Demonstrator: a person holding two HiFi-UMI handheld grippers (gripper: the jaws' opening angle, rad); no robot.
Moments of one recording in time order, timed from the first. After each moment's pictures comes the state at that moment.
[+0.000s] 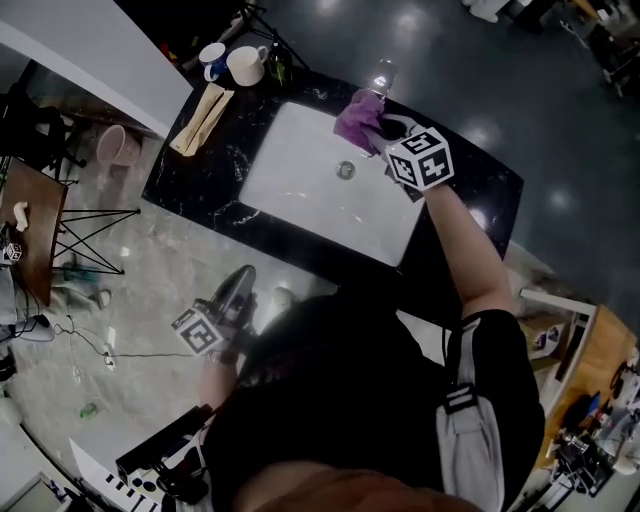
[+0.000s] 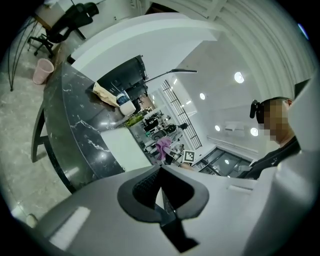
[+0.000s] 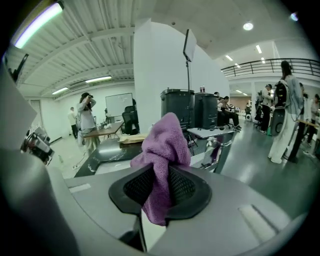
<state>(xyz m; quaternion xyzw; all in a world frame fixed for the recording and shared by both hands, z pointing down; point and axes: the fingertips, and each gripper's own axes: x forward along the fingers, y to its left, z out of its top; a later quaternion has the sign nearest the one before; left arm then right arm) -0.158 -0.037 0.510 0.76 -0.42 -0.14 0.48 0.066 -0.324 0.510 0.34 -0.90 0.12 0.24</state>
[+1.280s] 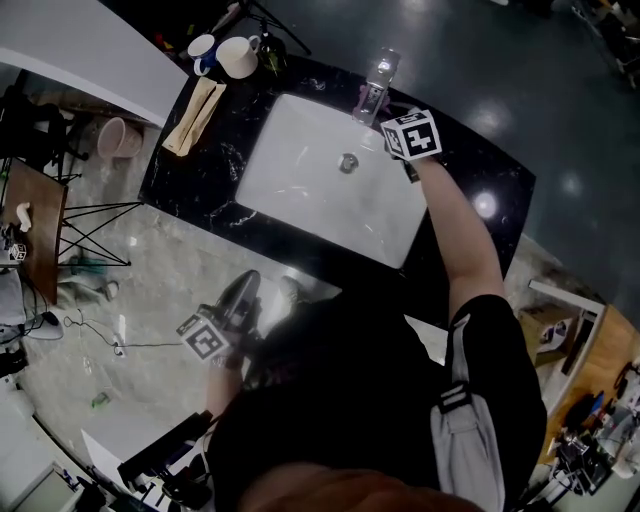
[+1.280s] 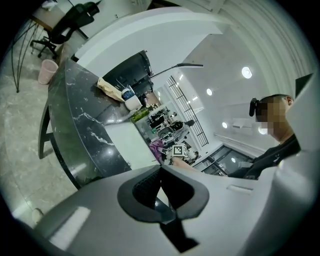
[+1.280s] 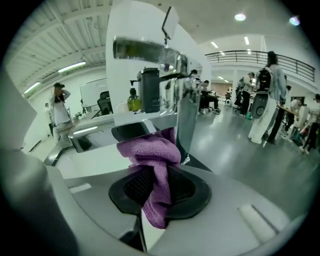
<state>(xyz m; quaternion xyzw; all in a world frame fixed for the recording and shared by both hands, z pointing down) -0.143 -0.038 0.527 0.75 -0.43 -0.11 0.49 0.116 -0.391 0.611 0.43 -0.83 0.18 0.32</state>
